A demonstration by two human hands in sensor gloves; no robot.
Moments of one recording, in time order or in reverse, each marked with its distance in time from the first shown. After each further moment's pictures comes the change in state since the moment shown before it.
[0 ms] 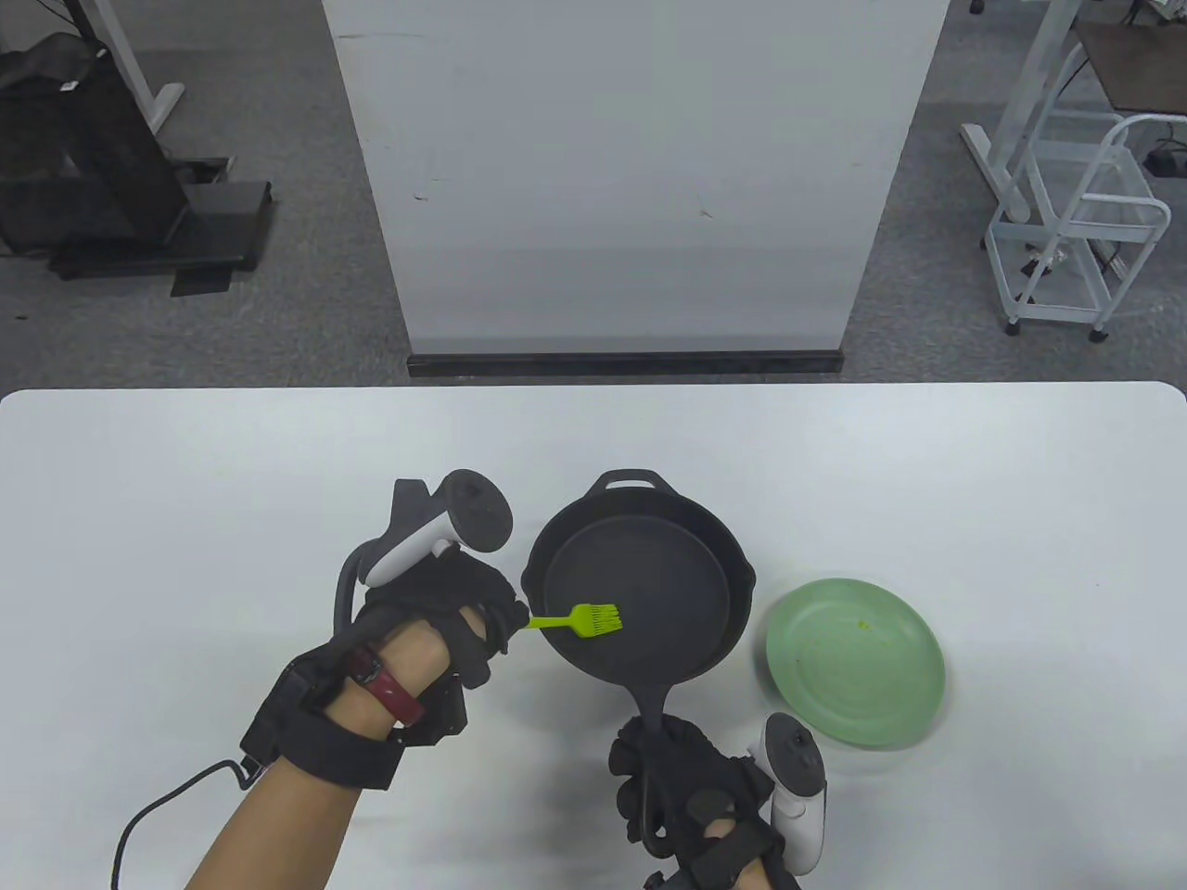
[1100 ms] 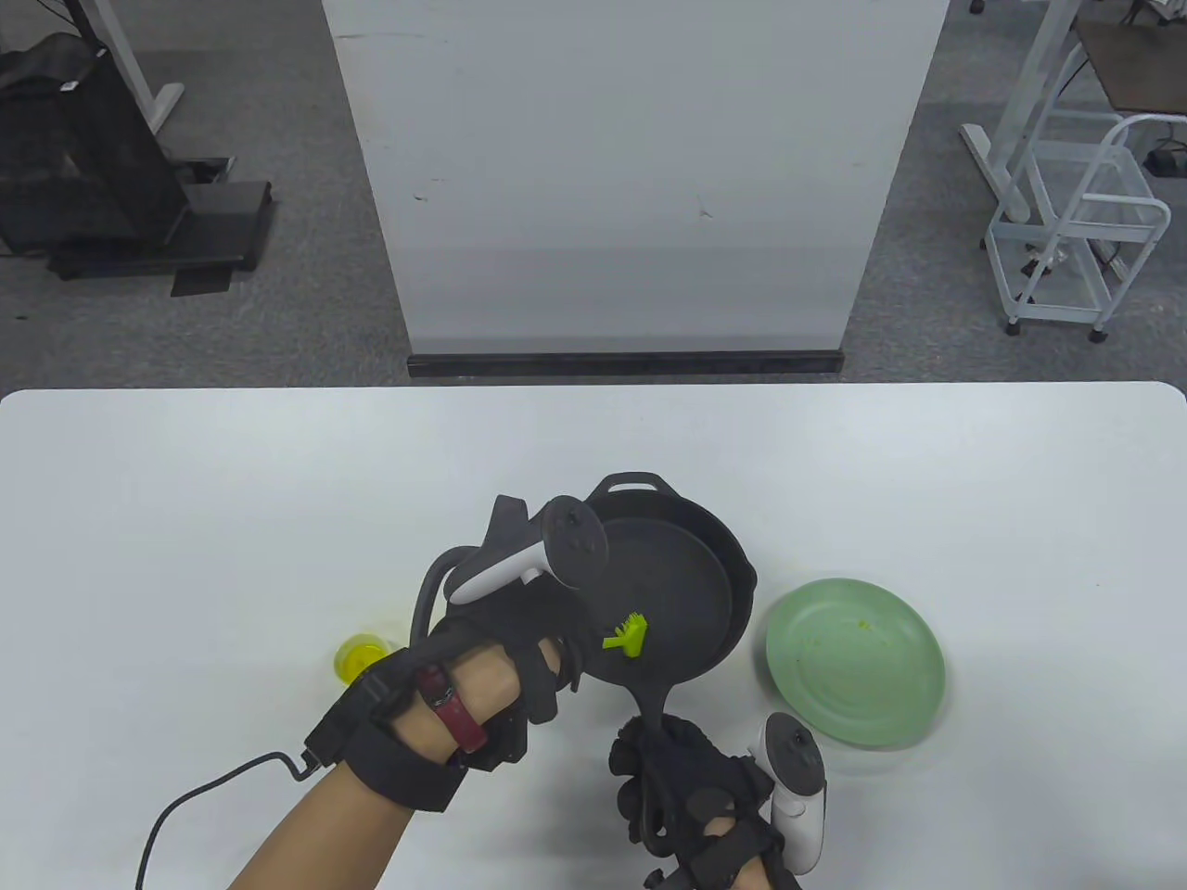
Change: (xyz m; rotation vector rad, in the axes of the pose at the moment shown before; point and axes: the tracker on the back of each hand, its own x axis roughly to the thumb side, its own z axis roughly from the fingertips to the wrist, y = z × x) left_hand 0.068 -0.022 0.000 -0.056 -0.206 -0.010; right_hand 0.000 0.002 0.000 0.010 0.006 -0.005
